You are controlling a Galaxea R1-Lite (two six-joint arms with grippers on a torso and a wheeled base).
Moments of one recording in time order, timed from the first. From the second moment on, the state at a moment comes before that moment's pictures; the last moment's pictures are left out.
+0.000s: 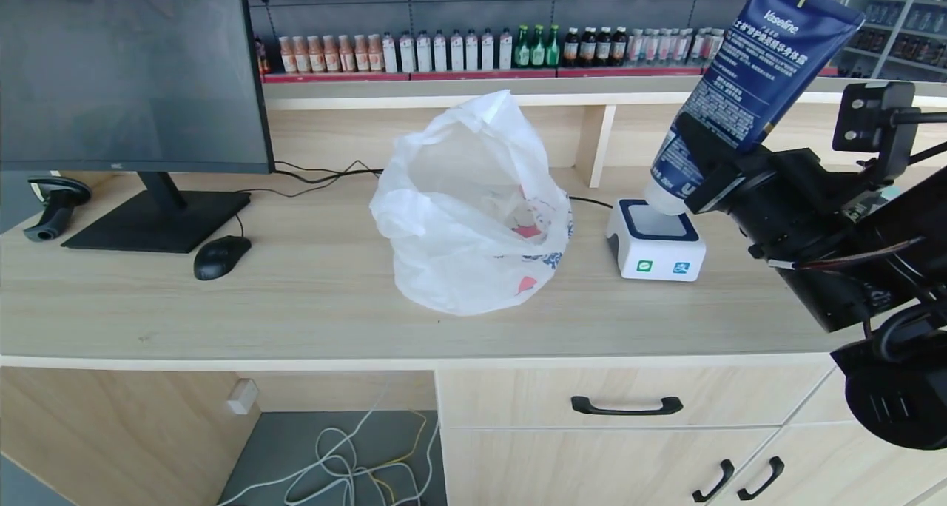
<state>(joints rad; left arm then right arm) 0.00 0.00 0.00 -0.01 0.00 0.00 0.38 1.75 -0.71 -1.57 0.01 0.00</state>
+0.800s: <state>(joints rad) 0.00 0.00 0.00 -0.01 0.00 0.00 0.41 1.77 -0.74 -1.57 0.01 0.00</state>
